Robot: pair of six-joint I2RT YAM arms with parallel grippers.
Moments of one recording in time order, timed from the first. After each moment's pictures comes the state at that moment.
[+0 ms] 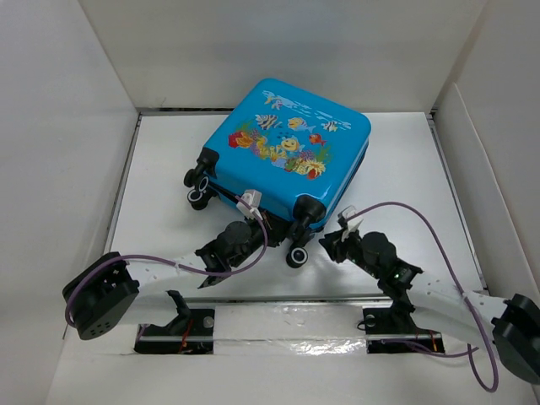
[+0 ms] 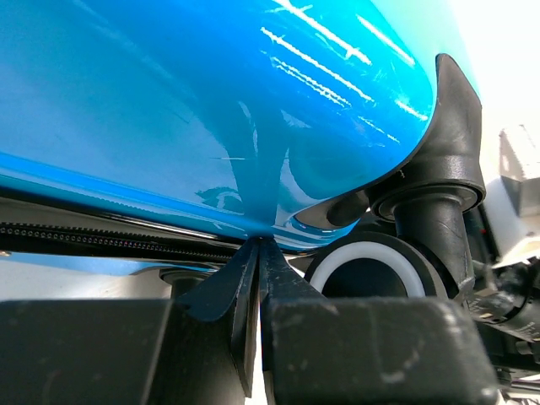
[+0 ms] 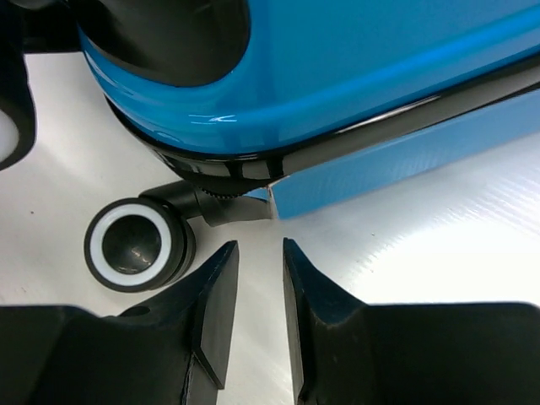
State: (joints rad) left arm -0.97 1.21 0.39 0.65 -0.22 -0.79; right arm 0.79 0.80 0.17 0.36 0.08 0.14
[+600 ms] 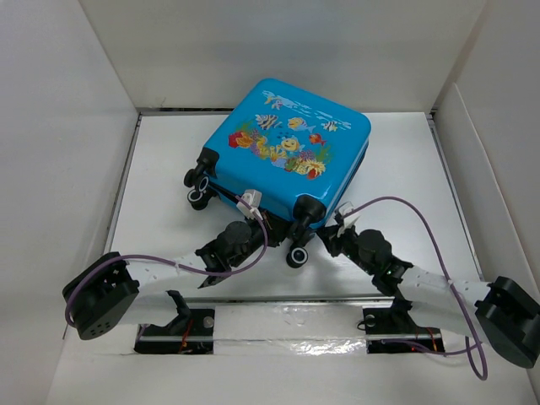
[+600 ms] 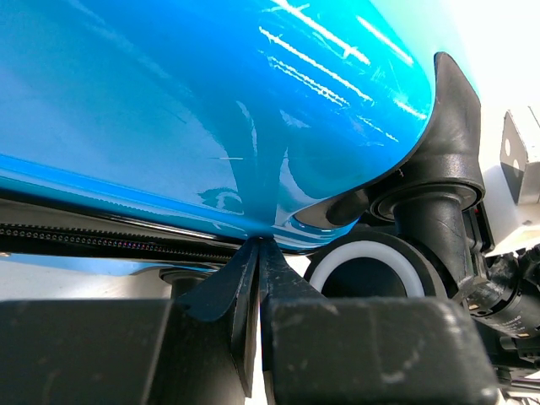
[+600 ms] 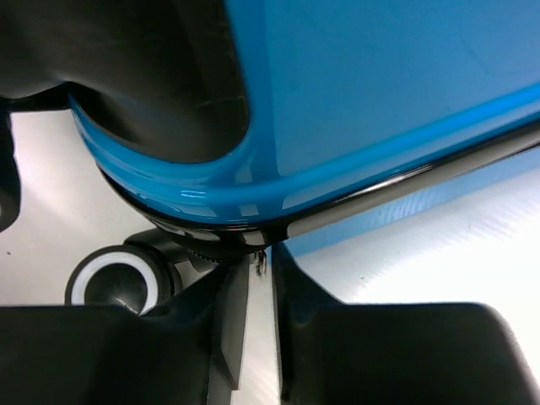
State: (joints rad) left arm -0.97 1.21 0.39 0.65 -0.22 -0.79; right arm 0.79 0.99 0.18 0.60 0.13 0.09
